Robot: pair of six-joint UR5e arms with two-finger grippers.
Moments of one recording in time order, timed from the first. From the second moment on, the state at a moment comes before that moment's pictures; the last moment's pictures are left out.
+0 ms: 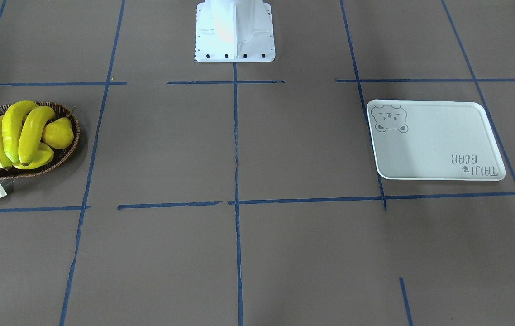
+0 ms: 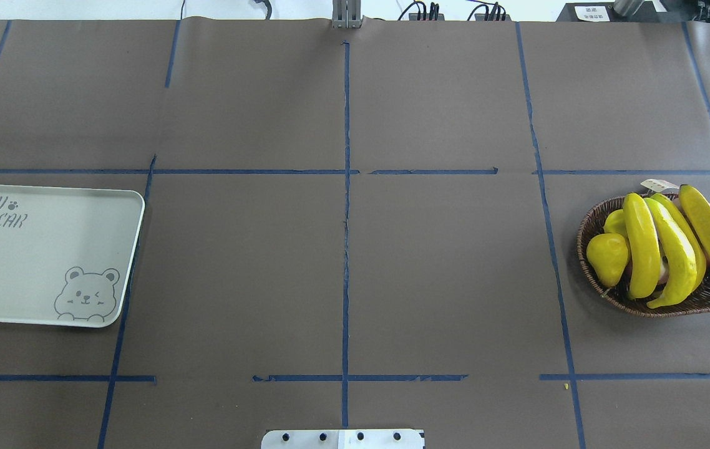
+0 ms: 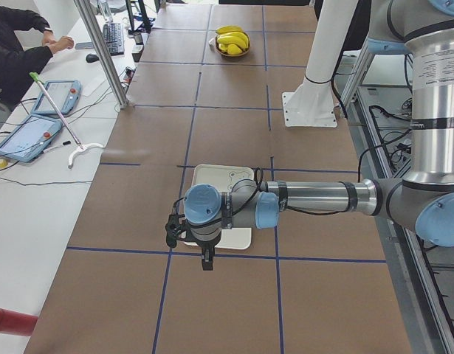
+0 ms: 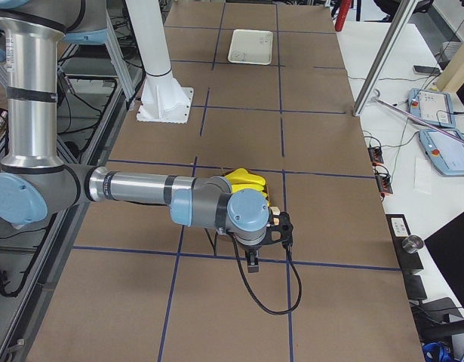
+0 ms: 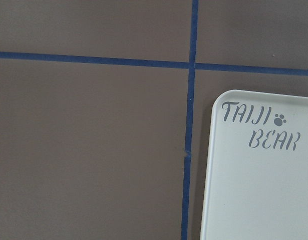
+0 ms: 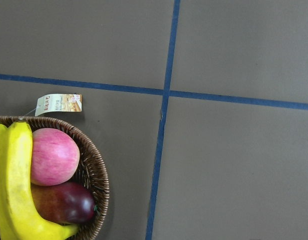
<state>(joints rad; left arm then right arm) -1.62 -1.46 -1.67 -1.56 -2.41 0.01 1.71 -1.66 1.69 -1.62 2.46 -0.23</state>
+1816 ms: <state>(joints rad) -1.62 -1.46 -1.68 -1.56 -2.42 0.01 1.17 -1.88 1.92 -1.15 2.23 0.34</state>
